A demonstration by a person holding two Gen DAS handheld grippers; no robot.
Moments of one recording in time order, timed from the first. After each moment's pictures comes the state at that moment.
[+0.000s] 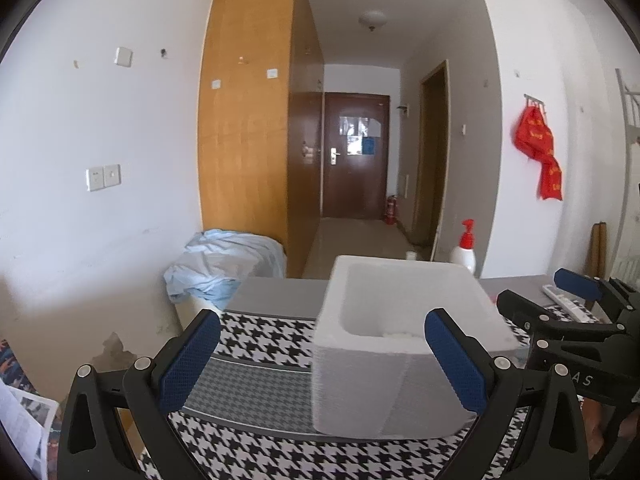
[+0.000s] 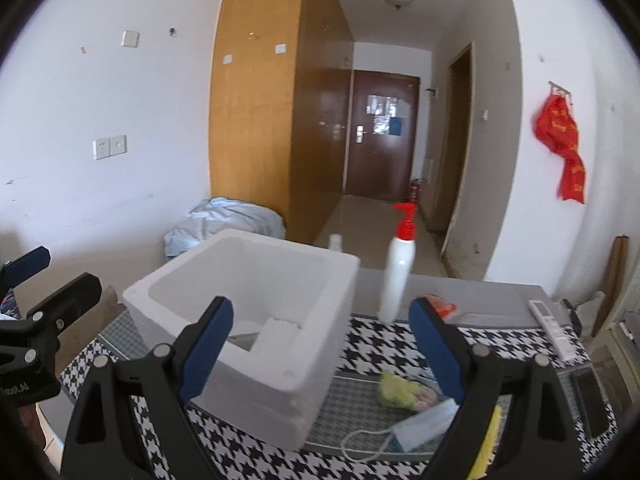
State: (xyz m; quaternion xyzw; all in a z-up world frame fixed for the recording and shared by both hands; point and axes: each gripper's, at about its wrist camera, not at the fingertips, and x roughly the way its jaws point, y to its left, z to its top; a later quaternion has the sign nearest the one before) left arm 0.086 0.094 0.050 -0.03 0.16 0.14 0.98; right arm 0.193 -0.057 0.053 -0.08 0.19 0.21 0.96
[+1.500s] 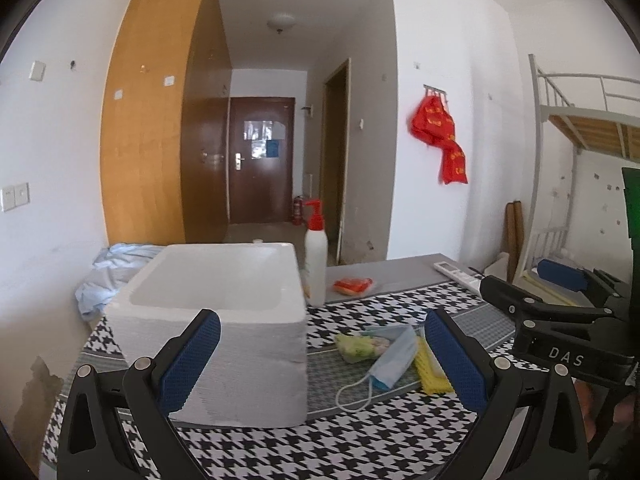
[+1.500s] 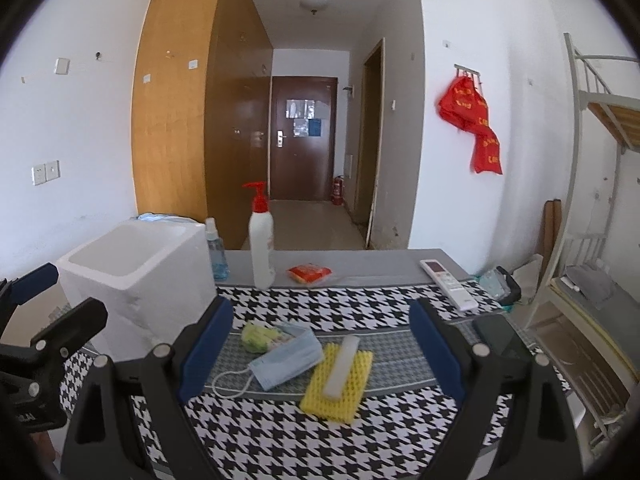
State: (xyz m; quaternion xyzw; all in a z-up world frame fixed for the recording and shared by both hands) left arm 0.092 -0.022 0.029 -0.01 0.15 -0.03 0.99; right arm 0.163 -0.197 0.037 -0.04 0.18 0.08 0.98
